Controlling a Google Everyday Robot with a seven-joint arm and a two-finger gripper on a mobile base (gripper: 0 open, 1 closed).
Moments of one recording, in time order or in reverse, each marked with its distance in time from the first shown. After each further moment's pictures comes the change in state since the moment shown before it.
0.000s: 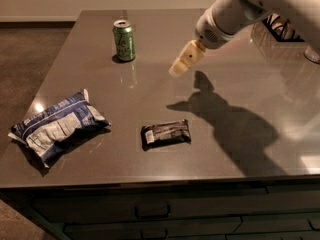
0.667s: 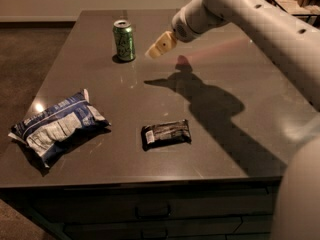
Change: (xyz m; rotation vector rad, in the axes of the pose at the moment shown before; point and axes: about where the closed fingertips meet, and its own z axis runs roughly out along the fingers) arm -0.064 -0.050 0.077 0.085 -0.164 0.106
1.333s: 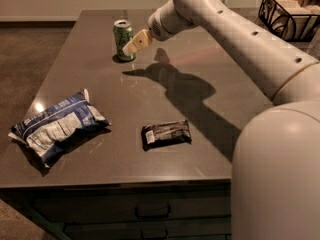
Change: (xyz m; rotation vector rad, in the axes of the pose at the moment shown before) arm -0.047 0.011 0.068 -0.038 -0.082 0.037
